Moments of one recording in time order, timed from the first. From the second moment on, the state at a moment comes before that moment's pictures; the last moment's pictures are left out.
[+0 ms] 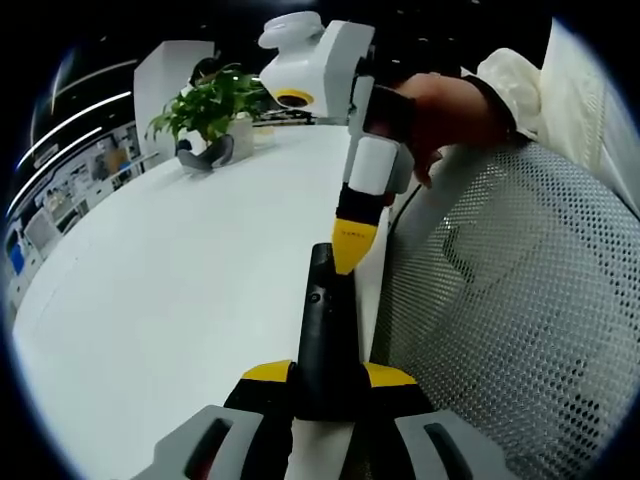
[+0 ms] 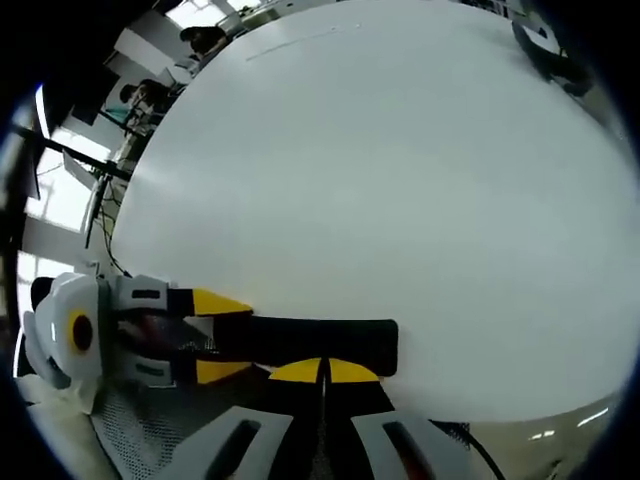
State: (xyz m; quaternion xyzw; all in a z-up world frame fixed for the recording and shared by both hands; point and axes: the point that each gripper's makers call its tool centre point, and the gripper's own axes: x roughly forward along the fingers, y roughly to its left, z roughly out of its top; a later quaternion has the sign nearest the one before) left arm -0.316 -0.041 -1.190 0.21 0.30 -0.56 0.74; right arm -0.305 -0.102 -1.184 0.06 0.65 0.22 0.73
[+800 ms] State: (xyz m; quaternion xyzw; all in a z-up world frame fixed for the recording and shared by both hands) left arm -0.317 -0.042 -1.191 0.21 0.30 -0.56 0.74; right arm -0.308 -0.102 -1.188 0.05 0.65 0.23 0.72
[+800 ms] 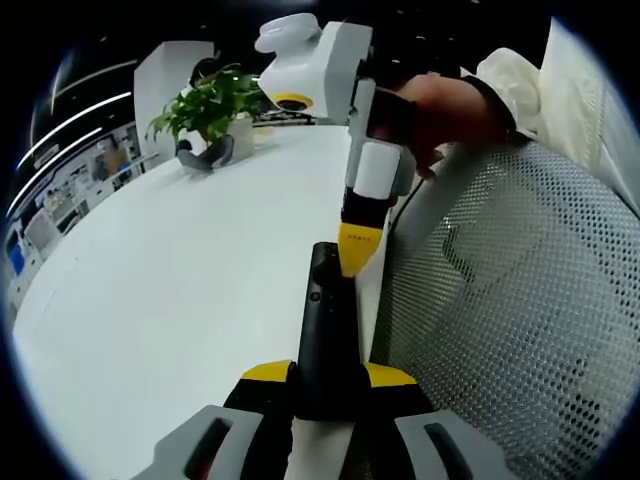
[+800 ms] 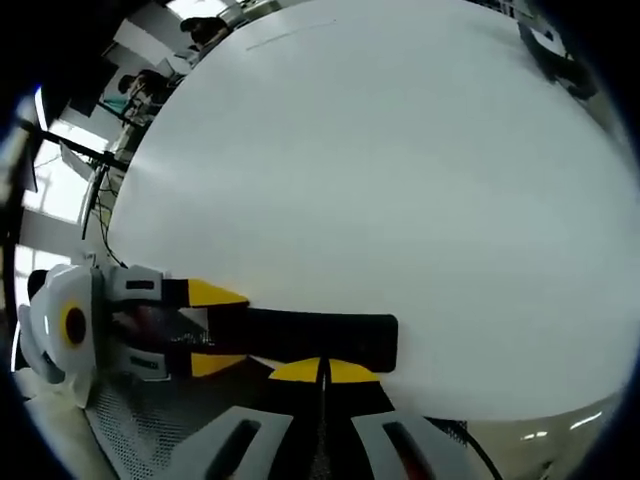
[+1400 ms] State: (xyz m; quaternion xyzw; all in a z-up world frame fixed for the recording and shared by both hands) left arm -0.316 -0.037 -1.192 0.22 0.30 -0.56 0.74; right arm -0.307 -0.102 -1.188 0.05 0.65 0.23 0.72
